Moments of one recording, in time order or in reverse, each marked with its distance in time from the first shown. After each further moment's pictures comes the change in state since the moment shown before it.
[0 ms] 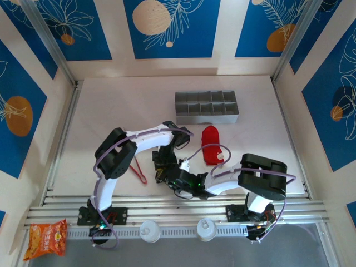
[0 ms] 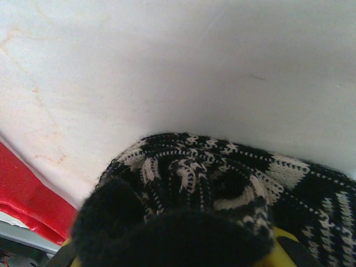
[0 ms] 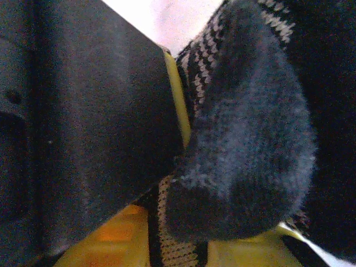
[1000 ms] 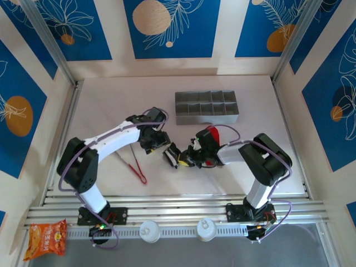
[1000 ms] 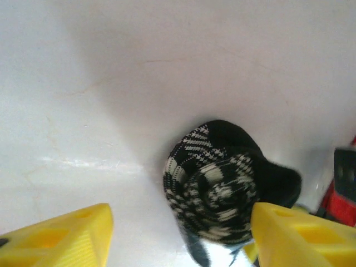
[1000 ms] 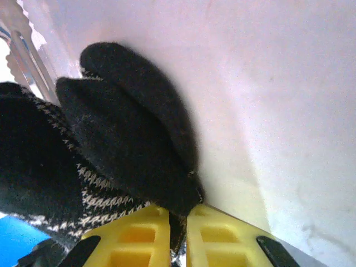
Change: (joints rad) left arm 0.230 -0.409 -0.298 0.507 0.084 -0.015; right arm -0.672 0.091 0.076 -0.204 -0.905 -0.627
